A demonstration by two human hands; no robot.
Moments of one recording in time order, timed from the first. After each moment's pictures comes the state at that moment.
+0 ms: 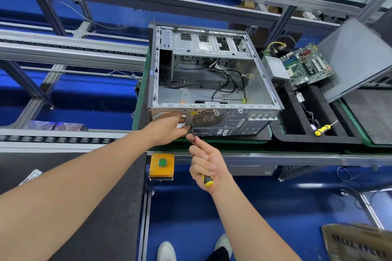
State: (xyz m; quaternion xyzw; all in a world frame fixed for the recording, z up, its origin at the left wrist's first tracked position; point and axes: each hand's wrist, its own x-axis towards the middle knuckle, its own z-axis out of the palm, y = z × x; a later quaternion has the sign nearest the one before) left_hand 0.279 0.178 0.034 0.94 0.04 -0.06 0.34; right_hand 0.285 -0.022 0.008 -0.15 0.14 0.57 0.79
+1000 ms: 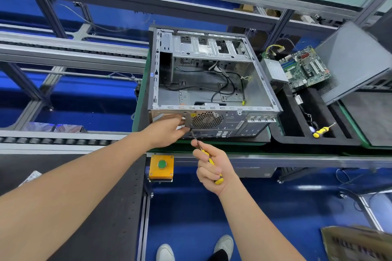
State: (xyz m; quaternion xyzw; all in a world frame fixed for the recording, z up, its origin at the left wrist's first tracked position) left_hand 0.277 0.179 0.034 0.95 0.05 -0.09 0.30; right_hand 0.293 -0.037 0.014 -0.23 0.13 0.57 0.78
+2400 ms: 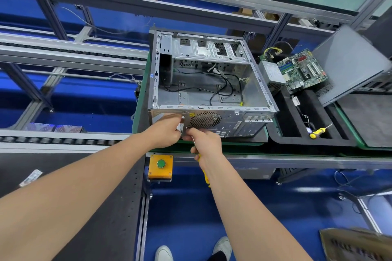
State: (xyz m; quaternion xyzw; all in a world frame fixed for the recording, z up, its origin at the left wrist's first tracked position) left_hand 0.274 0.171 0.038 0.95 0.08 -0.06 0.30; right_hand 0.307 0.017 0.041 -0.74 0.13 0.30 0.59
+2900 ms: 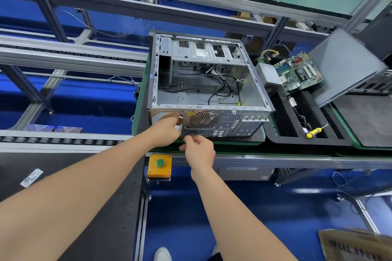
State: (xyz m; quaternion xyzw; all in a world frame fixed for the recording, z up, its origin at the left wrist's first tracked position) left_hand 0.271 0.160 0.049 0.92 0.14 -0.07 0.36; right_hand 0.276 0.020 0.021 -0.81 0.07 0.21 0.54
